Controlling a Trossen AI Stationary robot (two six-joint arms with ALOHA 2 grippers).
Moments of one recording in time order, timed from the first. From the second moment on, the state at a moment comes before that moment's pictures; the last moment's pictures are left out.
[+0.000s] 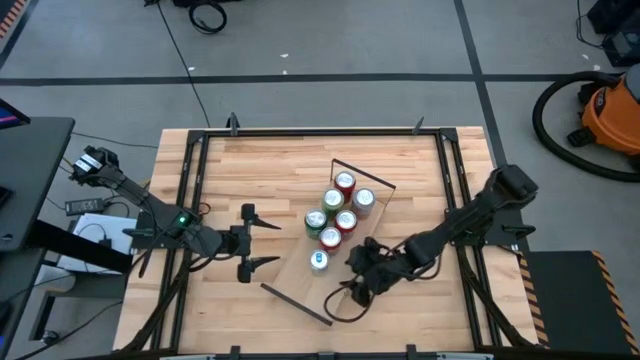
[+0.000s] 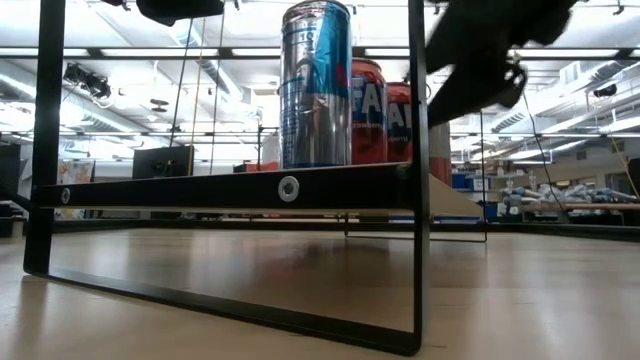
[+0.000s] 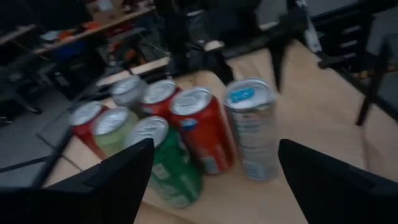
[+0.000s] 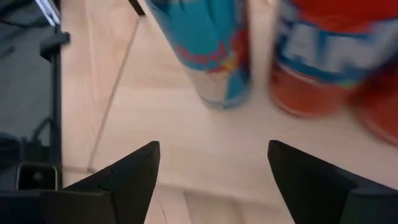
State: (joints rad) left arm -0.56 1.03 0.63 0.06 -0.59 0.11; right arm 0.54 1.65 1.03 -0.23 0.40 0.81
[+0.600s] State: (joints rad) left arm -0.53 0.74 0.57 0.08 -0.39 0.25; right arm 0.52 1.02 0.83 -0.31 0.59 0.48
